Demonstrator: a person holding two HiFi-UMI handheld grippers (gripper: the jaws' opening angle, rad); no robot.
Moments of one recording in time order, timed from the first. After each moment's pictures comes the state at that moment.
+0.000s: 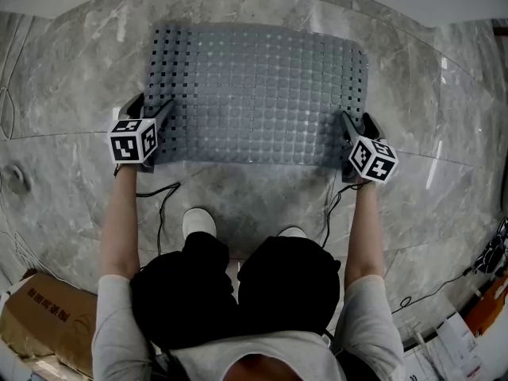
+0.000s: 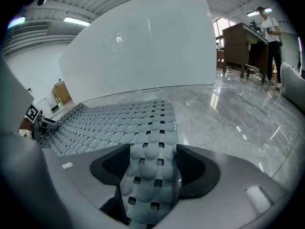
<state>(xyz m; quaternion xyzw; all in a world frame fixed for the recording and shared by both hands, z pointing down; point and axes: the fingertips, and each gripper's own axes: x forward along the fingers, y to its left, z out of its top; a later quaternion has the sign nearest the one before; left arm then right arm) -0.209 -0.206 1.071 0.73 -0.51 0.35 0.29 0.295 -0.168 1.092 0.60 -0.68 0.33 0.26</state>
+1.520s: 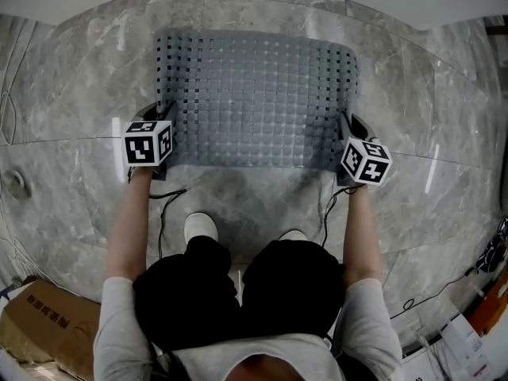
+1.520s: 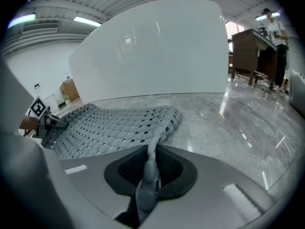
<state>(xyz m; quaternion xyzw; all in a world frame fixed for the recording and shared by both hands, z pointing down) -0.178 -0.200 1.056 0.72 -0.50 0.36 0.30 0.256 -0.173 1.061 0.58 -0.71 0.30 0.26</state>
